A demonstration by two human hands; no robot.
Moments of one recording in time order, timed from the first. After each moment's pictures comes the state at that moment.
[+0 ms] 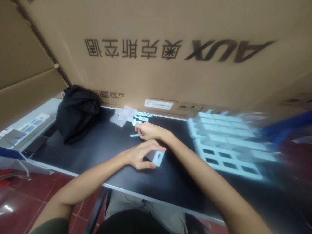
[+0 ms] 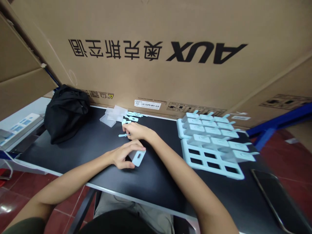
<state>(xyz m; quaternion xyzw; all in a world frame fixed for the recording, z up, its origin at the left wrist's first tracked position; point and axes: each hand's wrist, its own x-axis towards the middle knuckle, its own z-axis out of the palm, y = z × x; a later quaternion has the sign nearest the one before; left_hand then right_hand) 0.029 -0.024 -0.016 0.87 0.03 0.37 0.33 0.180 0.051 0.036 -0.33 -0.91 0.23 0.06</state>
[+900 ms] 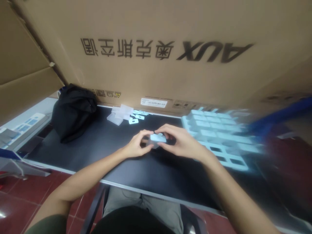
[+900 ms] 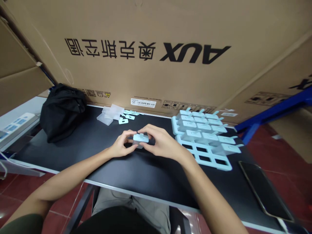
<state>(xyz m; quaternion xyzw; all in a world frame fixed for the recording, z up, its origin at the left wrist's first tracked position) 0.040 -0.028 -0.027 0.77 0.19 0.45 0.42 0.267 -0.061 0.091 -0.37 -0.86 0.18 0.30</state>
